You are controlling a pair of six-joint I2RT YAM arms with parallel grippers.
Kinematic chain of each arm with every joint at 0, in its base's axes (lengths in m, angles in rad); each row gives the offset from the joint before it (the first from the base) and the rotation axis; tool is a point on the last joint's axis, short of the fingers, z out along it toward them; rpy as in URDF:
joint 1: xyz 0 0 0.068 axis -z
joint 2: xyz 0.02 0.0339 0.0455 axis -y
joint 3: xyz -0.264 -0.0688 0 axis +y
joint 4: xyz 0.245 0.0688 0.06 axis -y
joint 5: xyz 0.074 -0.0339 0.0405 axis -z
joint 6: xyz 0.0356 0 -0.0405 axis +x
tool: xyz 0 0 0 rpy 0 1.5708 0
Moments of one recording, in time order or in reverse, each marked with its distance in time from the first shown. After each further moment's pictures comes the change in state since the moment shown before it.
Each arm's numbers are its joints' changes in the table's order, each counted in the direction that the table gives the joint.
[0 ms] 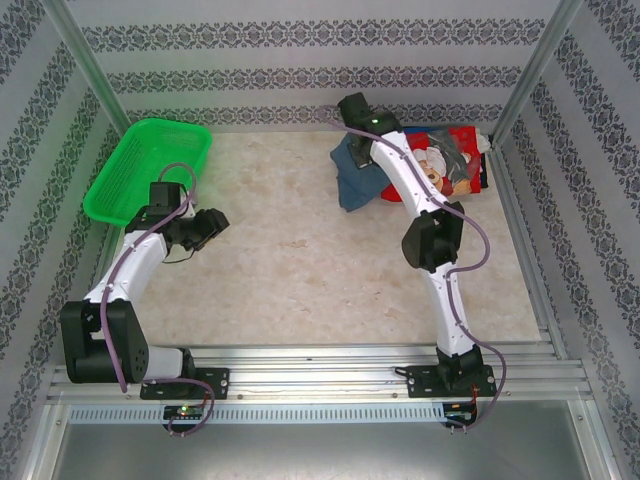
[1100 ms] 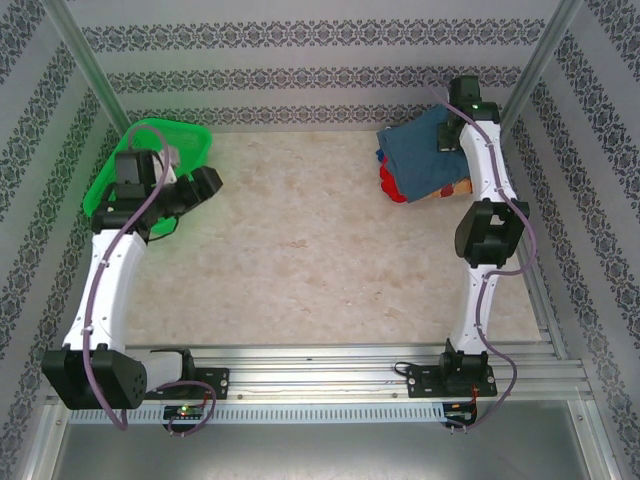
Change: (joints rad) left arm 0.000 0.133 -0.374 -0.180 0.032 0.053; right arm 0.446 0.105 0.166 0.138 -0.253 0.010
